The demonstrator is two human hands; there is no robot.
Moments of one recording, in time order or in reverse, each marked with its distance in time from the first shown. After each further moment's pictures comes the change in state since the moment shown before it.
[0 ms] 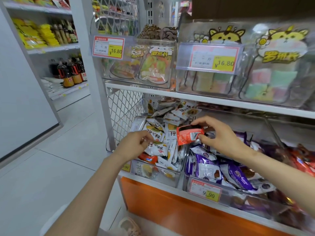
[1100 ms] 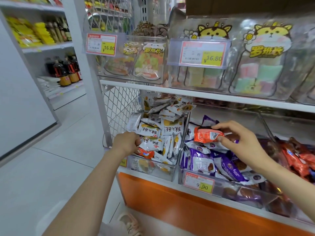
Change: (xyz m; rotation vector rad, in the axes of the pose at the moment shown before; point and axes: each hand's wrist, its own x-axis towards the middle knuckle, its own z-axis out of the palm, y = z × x) left_hand 0.005 0.004 0.002 0.578 -0.171 -0.226; right_hand -0.056 0.022 -0.027 0.028 0.178 0.089
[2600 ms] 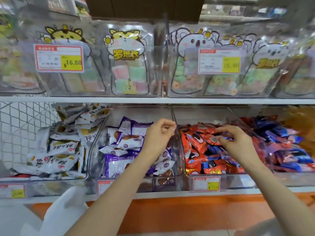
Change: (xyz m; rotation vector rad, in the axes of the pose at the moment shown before) left_hand -0.030 0.309 -0.008 -1.230 0.068 0.435; right_hand -0.106 0.097 -0.164 -0.327 0.408 0.513
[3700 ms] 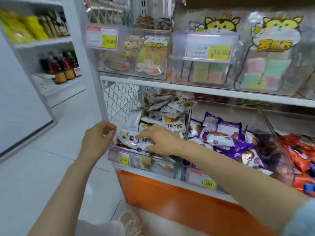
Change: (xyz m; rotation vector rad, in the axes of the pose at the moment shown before) left_hand -0.116 -0.087 -0.335 0.667 0.528 -0.207; right_hand -0.073 -0.292 0.258 -0.154 -0.896 -0.953
